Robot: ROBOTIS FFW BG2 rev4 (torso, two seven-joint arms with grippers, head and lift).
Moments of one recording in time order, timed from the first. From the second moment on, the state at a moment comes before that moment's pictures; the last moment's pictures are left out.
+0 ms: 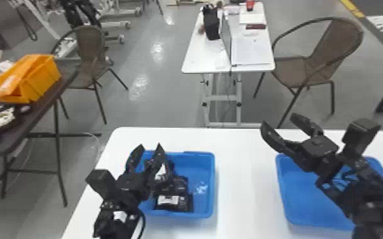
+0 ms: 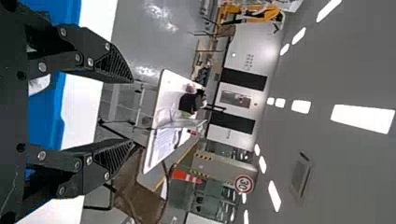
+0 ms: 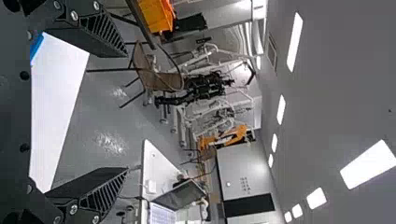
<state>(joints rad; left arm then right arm) 0.18 0.00 0.15 -1.42 0.25 -0.27 -0.31 -0.02 -0.13 0.14 -1.50 -0.33 0.00 0.44</state>
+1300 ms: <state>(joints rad) 0.53 0.00 0.15 -1.64 0.15 -0.48 -0.26 0.57 -0.12 -0.09 -1.93 -0.14 0.03 0.41</state>
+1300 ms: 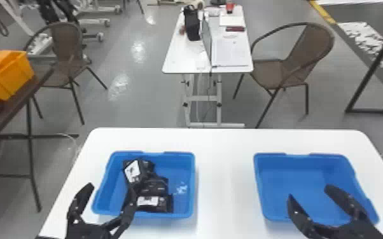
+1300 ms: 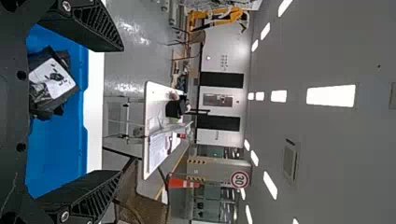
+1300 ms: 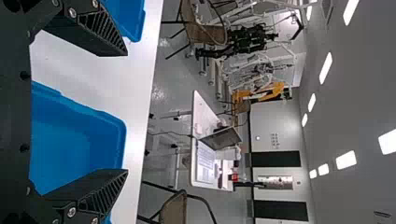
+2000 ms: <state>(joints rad) 0.61 0.00 0.15 -1.71 0.13 -0.43 -0.20 0.67 -0.03 -0.10 -1.96 -0.08 0.02 0.34</state>
